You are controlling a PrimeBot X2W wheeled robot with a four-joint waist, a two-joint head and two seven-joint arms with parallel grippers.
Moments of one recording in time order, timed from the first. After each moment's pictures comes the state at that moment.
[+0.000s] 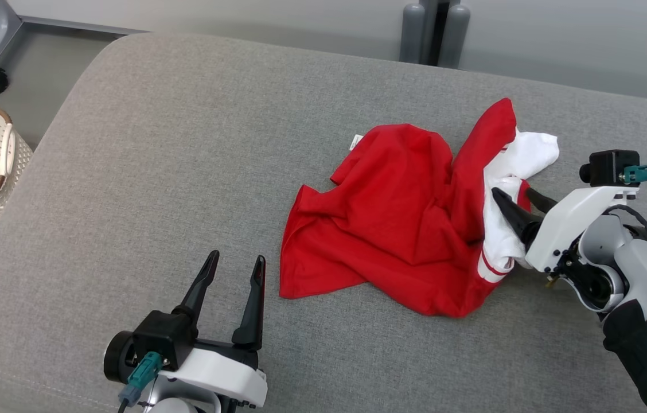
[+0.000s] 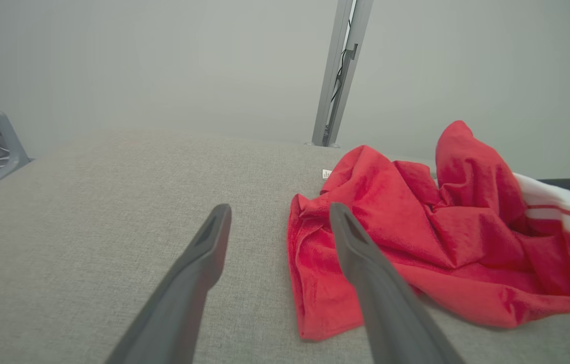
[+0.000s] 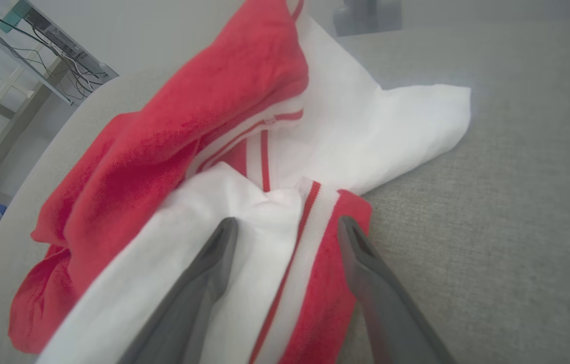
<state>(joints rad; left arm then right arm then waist) -0.13 0.20 -0.51 0.10 -0.48 0.23 -0.26 -0.71 -0.30 0.52 0.78 0.89 0.13 0.17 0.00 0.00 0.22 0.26</state>
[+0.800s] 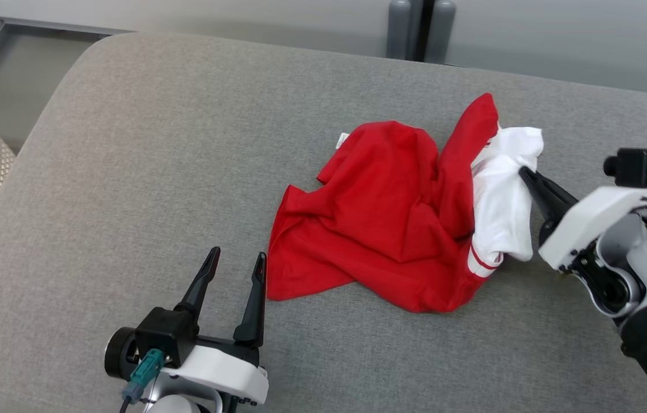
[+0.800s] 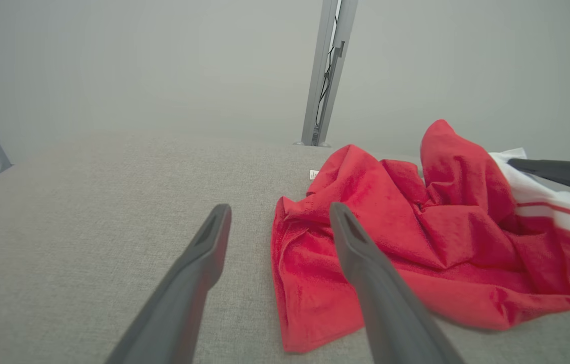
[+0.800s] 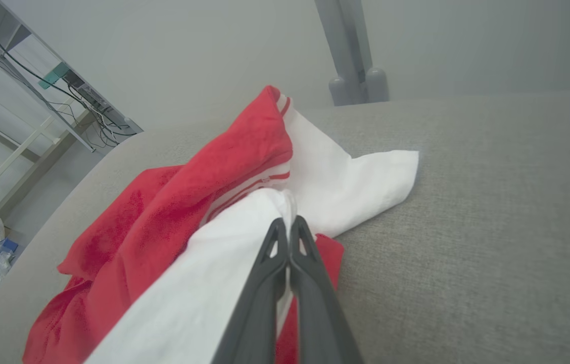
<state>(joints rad) -0.15 0.20 -0.51 0.11 -0.48 0.24 -0.26 -0.72 -0.38 0.66 0.70 1.03 0.13 -0.01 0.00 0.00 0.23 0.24</state>
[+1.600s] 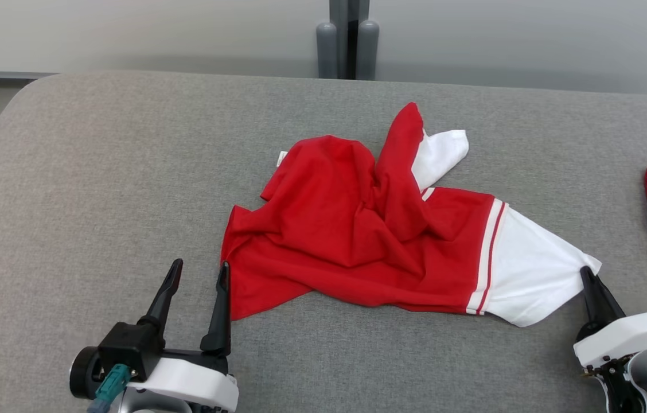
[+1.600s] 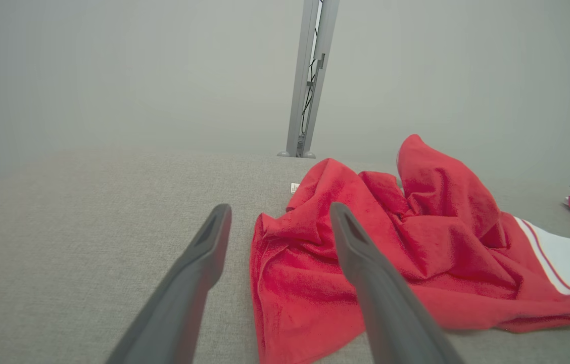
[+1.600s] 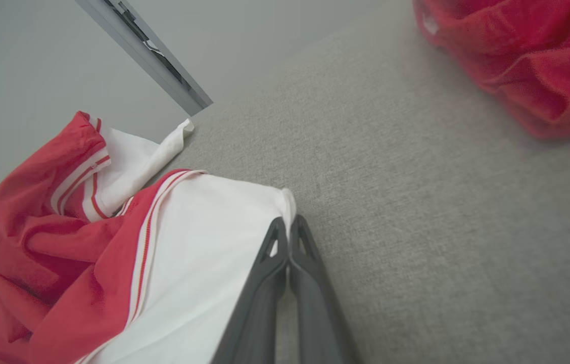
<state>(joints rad) -0.09 0.25 -0.46 0.06 -0.49 0.28 -0.26 -0.30 -0.28 0.25 0.66 0.92 0.13 -0.22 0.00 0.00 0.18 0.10</state>
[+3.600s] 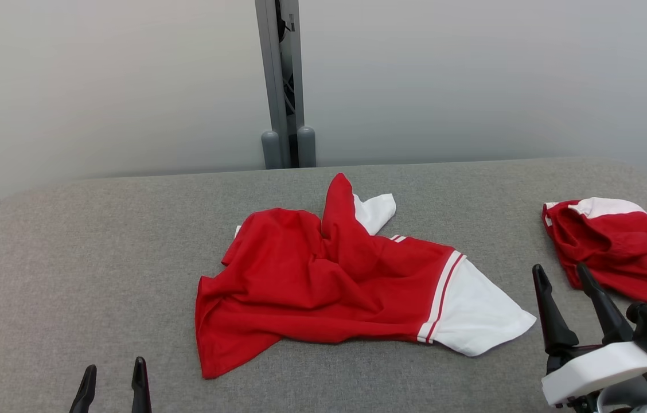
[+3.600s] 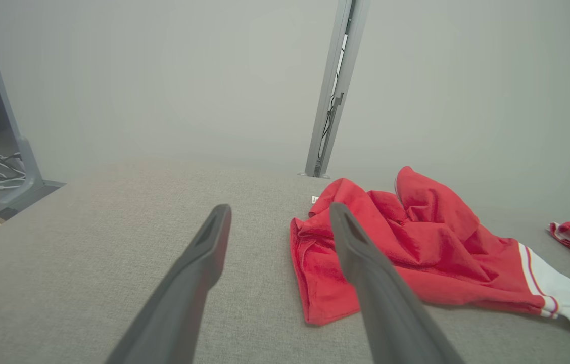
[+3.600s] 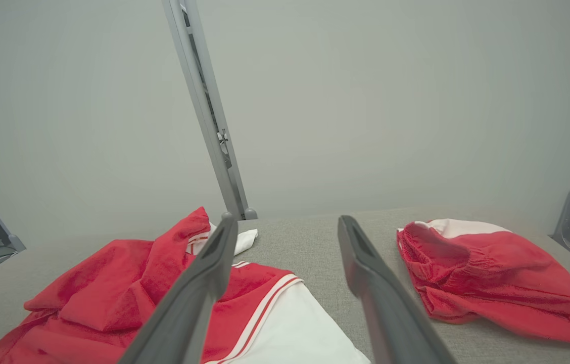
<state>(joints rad) 0.31 0.34 -0.27 -0.16 -0.56 0.34 -0.26 -0.02 -0.05 -0.01 0.09 0.26 0.13 -0.06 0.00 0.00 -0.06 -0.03</state>
